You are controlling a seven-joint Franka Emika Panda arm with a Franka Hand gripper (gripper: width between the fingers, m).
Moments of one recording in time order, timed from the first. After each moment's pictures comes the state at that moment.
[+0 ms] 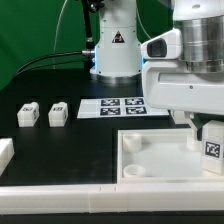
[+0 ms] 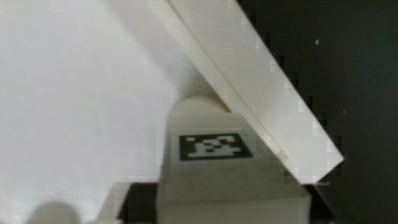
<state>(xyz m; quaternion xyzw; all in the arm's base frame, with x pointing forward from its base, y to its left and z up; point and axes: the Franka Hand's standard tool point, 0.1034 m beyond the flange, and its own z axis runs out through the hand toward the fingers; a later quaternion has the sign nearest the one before) 0.617 0.117 0.071 -0.92 0.39 -0.01 0.07</state>
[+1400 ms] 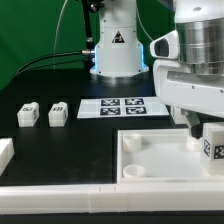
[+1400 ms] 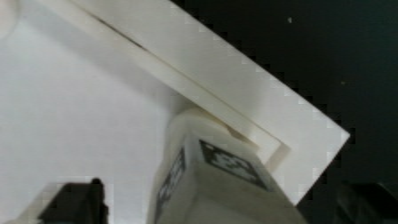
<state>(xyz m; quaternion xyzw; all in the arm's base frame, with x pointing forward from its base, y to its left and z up) 0.617 0.120 0.069 -0.89 0.44 -0.01 0.07</state>
